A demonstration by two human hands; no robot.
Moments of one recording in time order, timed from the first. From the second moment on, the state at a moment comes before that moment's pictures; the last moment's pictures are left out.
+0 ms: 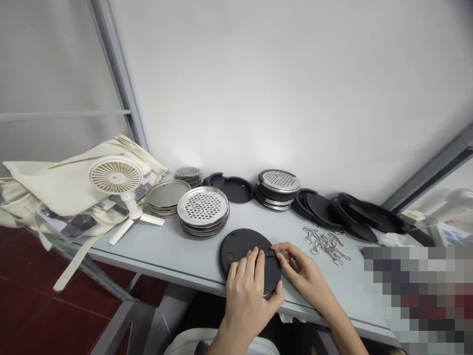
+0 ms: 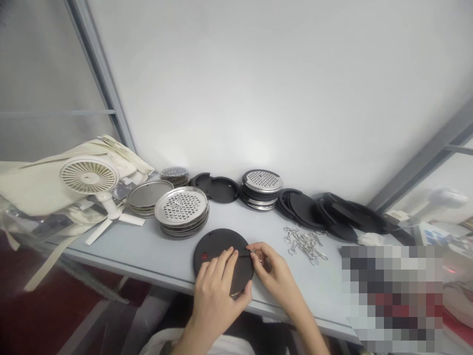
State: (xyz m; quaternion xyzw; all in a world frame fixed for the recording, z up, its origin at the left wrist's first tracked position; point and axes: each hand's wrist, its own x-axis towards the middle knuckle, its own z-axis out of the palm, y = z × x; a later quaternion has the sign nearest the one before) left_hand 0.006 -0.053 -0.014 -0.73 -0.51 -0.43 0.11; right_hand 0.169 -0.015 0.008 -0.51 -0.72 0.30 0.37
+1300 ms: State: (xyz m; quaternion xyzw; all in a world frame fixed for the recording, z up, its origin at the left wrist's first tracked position) left_hand 0.006 -0.054 -0.015 -0.74 -0.51 -0.43 0.11; right_hand 0.170 -0.011 0.005 -0.53 -0.69 0.31 0.39
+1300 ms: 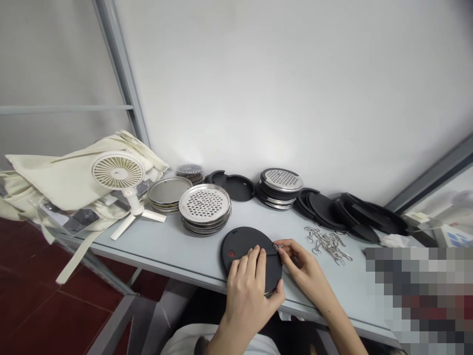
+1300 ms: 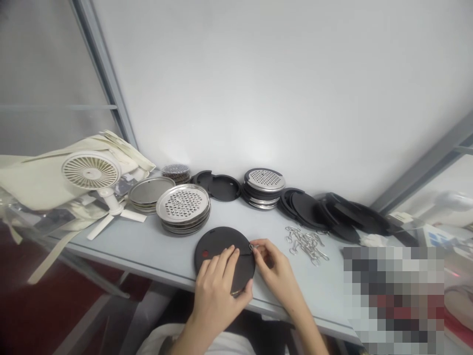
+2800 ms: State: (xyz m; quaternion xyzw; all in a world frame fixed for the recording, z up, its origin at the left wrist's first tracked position) left_hand 0.005 -0.054 -0.013 -0.73 -0.51 -0.44 0.11; right_hand 0.173 -0.011 0.007 -0.50 -0.66 0.38 0.40
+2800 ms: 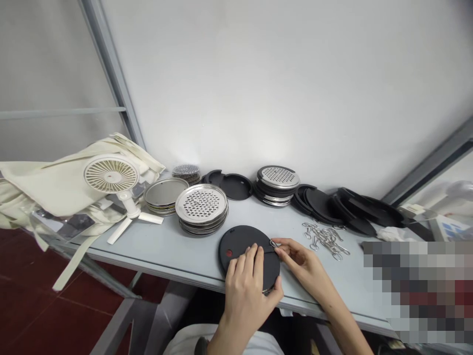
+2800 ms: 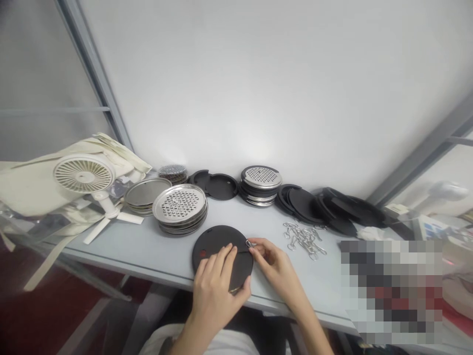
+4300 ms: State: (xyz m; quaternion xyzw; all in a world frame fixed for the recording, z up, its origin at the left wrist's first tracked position) left_hand 0.004 -0.054 -0.011 -0.74 -0.51 -0.43 0.10; right_hand 0.170 -0.015 0.013 -0.52 -0.73 0.28 0.35
